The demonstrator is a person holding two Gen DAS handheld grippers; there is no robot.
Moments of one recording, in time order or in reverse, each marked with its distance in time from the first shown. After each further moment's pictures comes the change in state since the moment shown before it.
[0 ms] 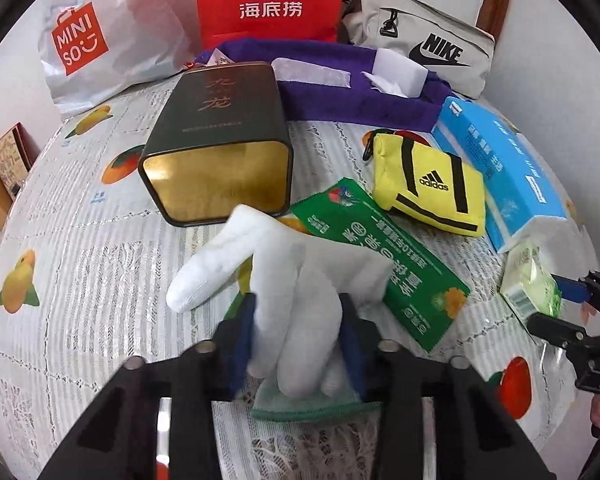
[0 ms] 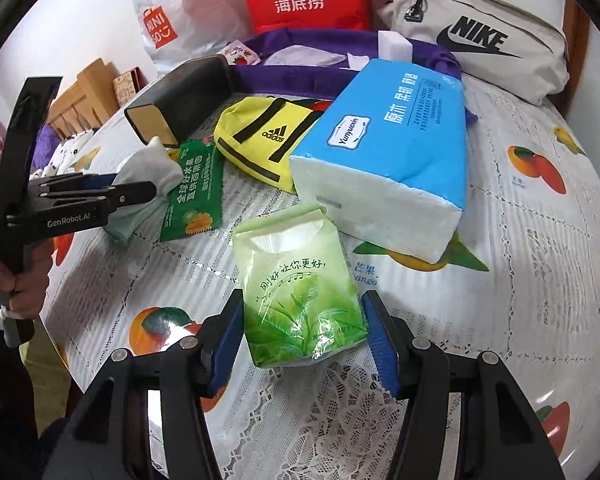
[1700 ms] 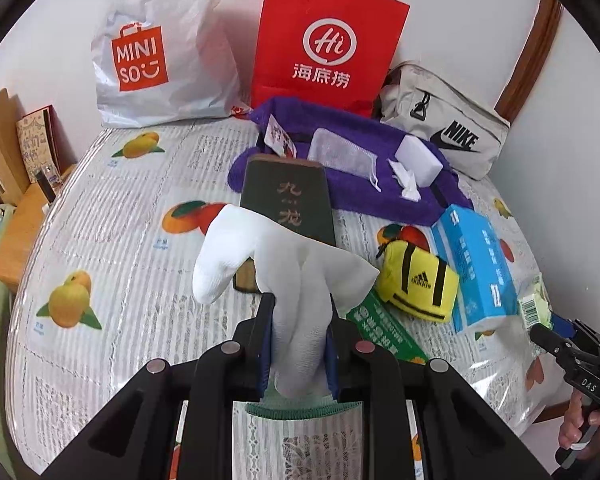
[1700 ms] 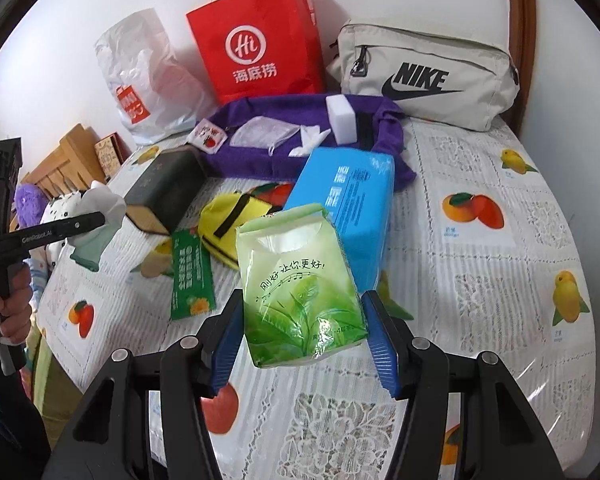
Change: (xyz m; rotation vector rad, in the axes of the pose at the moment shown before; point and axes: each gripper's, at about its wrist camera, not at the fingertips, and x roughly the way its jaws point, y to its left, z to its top) left arm -0.067 0.047 0.050 -0.176 -0.093 -0.044; right arm -0.066 -0.026 0.038 0.140 -0.133 -0.045
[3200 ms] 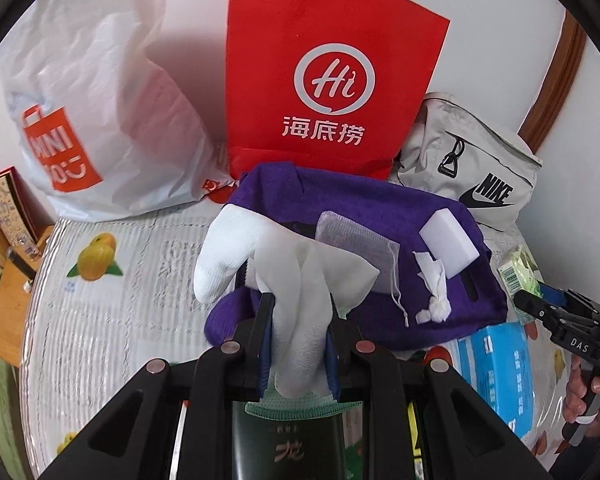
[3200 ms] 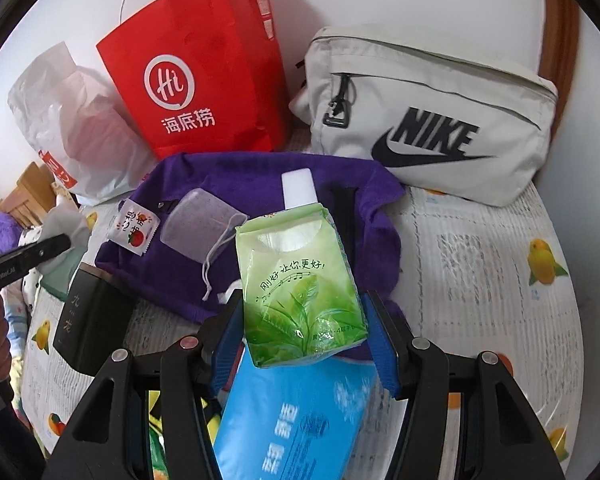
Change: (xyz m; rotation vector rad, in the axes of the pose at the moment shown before) left arm 0.086 -0.012 0.147 0.057 0.003 0.014; right arm 0.107 -0.038 0.167 0.025 0.033 -0.059
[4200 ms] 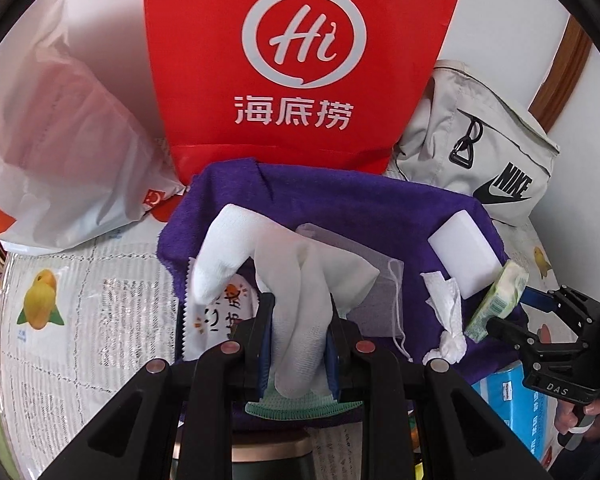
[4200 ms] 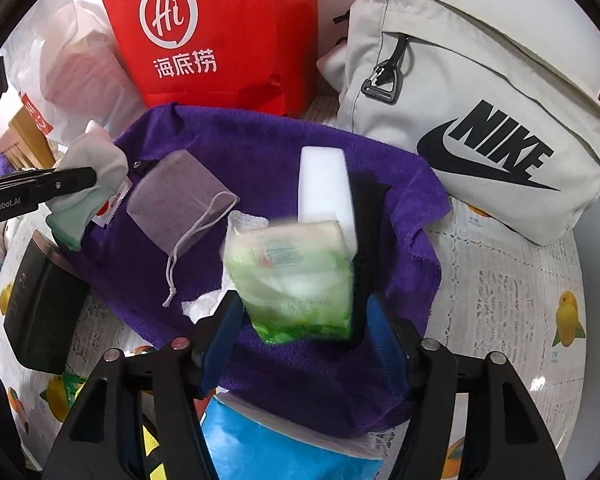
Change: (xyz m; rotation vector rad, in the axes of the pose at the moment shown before) left arm 0.075 -0.026 0.034 0.050 0.080 -0.030; right arm 0.071 0.010 0.020 -0.161 0.110 -0.027
